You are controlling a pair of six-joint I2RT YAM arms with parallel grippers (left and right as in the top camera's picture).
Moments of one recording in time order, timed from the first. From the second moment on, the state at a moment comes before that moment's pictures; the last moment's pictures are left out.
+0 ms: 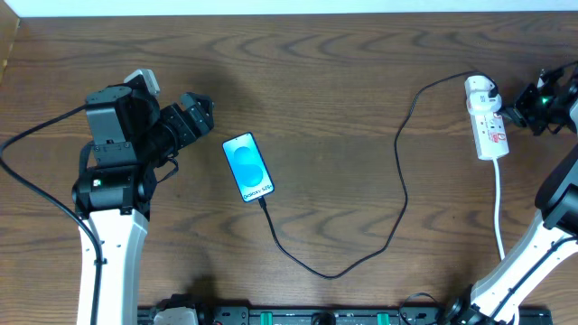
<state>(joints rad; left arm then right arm) 0.10 1.17 1.08 -0.58 0.34 -0.48 -0.51 2.27 1.72 -0.74 -0.54 0.25</state>
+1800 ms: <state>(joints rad) 0.10 1.17 1.08 -0.58 0.34 -0.48 -0.16 1.38 1.71 -1.30 -0.24 -0.05</state>
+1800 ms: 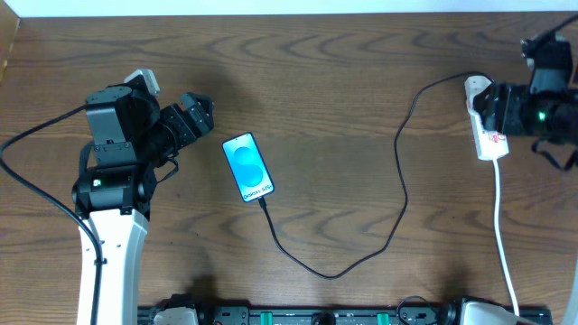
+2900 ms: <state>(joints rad) 0.10 1.17 1.08 -0.58 0.34 -0.48 -0.16 1.37 1.72 -1.37 -0.20 -0.05</state>
